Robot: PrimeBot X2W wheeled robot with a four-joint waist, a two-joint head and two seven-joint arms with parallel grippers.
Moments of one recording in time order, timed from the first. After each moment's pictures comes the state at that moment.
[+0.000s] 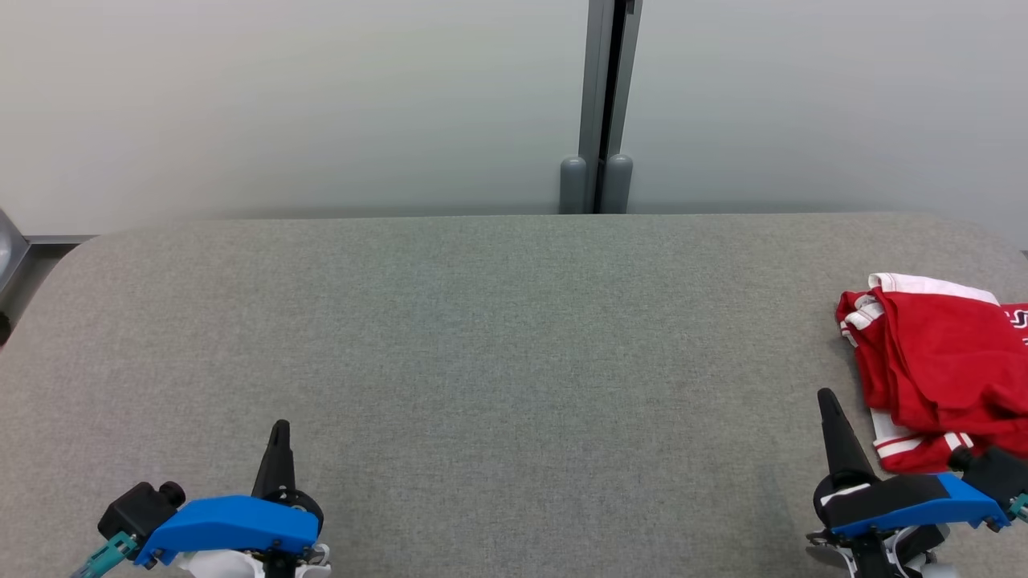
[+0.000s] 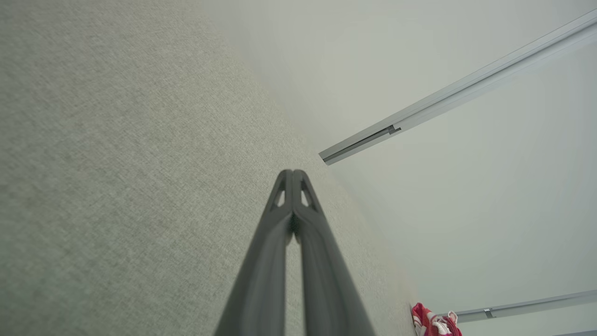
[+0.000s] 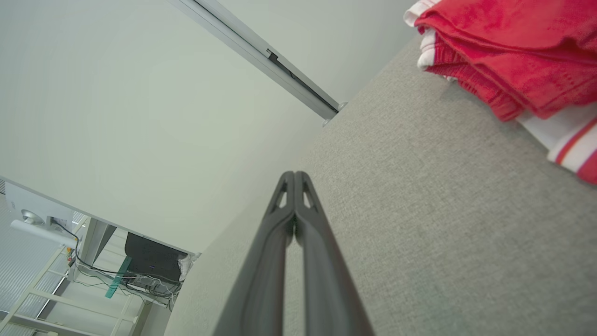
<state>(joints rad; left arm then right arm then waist) -0.08 0.07 -0.07 0.37 -1.04 -0.05 -0.06 -0.12 -0.04 -0.05 0.36 0.93 0.13 -0.05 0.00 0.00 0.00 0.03</state>
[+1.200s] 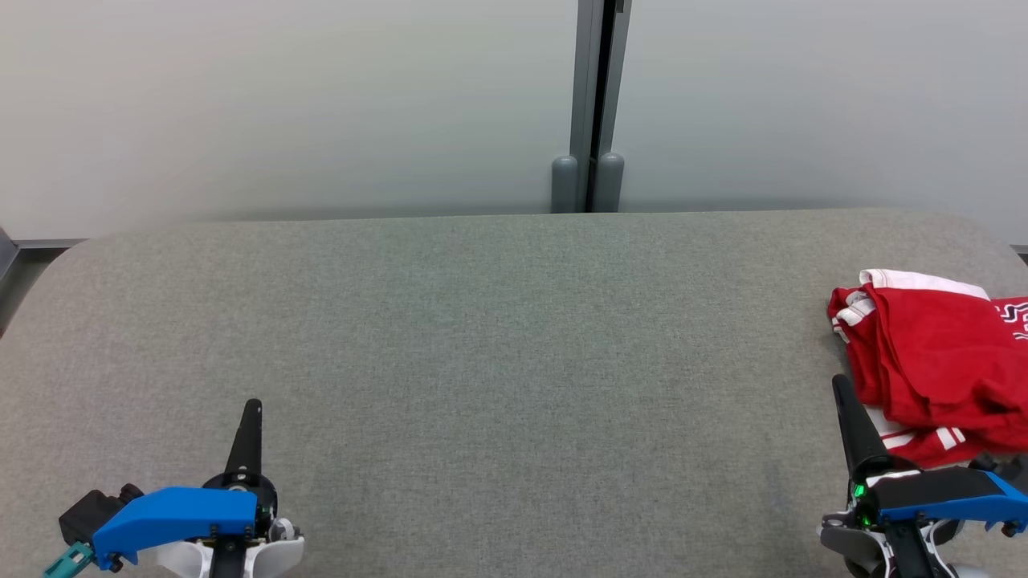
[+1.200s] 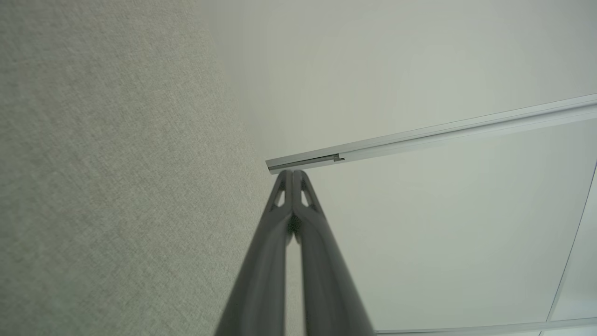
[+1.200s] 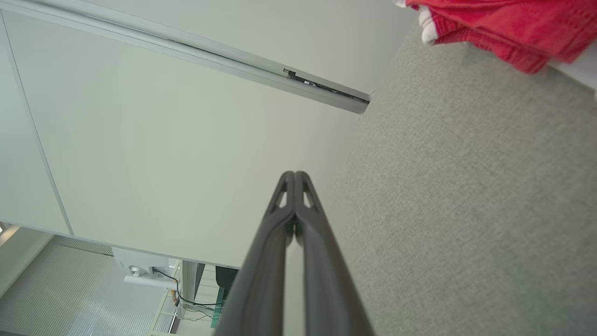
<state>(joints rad) -0.09 0.06 0.03 0.30 -1.35 -0.09 0.03 -0.12 -0.05 -0.08 0.30 1.30 0.13 0.04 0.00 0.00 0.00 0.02</state>
